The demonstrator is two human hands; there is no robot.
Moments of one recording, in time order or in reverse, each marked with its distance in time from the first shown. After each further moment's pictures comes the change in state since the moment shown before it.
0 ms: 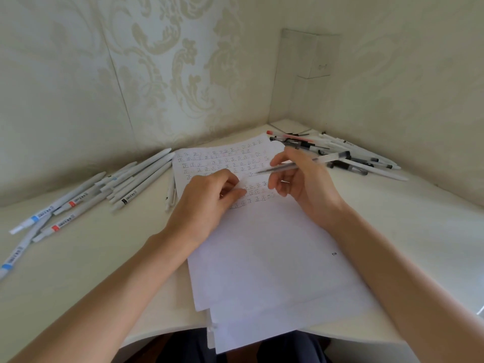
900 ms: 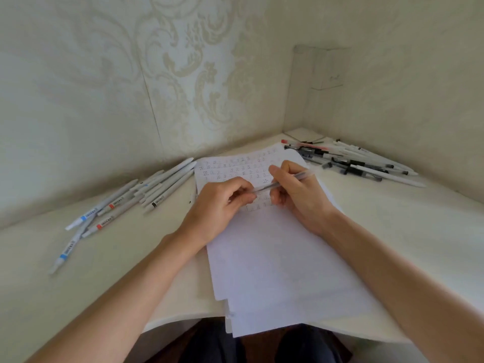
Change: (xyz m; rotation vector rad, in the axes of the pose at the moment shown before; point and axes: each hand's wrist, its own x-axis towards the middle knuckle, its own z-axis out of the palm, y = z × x) left_hand -0.003 -0.003 -0.012 -0.102 -0.037 0.151; right_hand 0.000 0.010 0.022 -0.068 -0.050 -0.066
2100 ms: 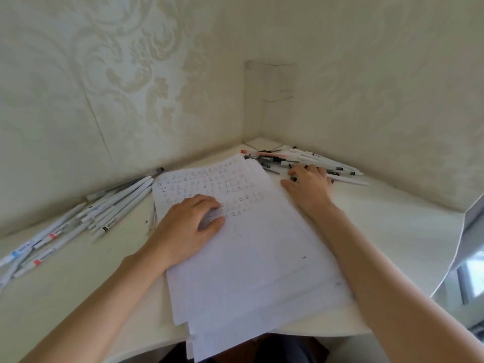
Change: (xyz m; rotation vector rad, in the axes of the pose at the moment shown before) left_hand 0.005 -0.023 0.014 0.419 -0.226 0.032; right_hand 0.022 0.013 -0.105 -1.403 0.414 0.199
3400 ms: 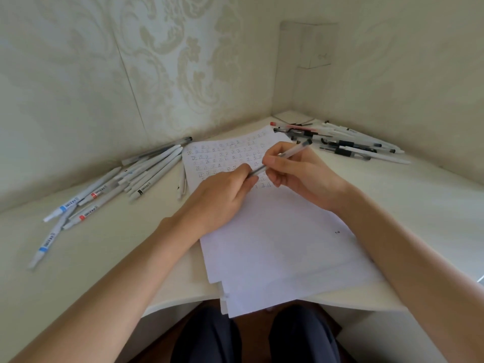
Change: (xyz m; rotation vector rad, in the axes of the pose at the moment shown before) left_hand -0.004 0.026 -0.013 -0.034 0.025 0.068; right_hand -0.054 -0.065 -0.015 1.364 -0.686 -0.360
